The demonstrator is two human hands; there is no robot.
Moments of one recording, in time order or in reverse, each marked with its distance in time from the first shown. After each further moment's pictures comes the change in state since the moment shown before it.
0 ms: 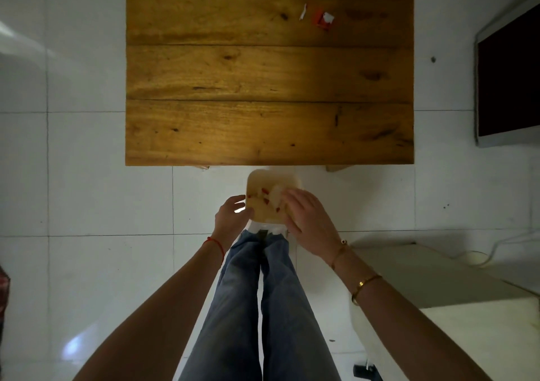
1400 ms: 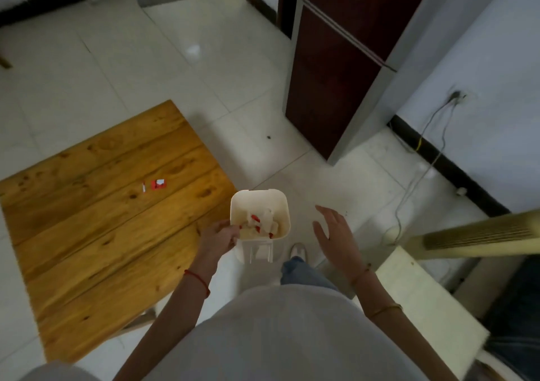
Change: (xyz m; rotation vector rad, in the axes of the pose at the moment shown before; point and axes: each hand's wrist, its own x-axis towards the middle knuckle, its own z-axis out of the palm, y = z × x) left_hand -0.206 0.242 0.188 0.150 -0.318 0.310; right_hand -0.247 0.104 -0.260 0.295 0.697 0.789
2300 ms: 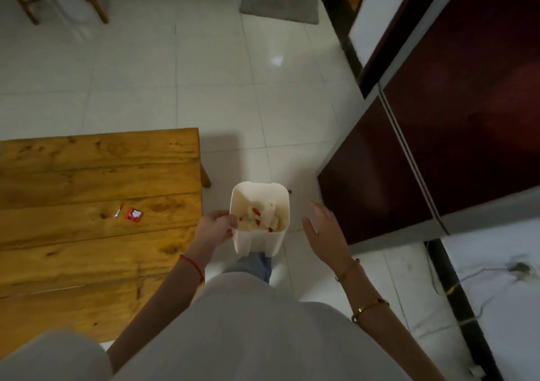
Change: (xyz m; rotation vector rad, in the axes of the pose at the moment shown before) left_hand 0.189 0.228 0.107 -0.346 0.252 0.001; right_hand 0.410 -0.027 -0.085 -0.101 -0.285 -0.388
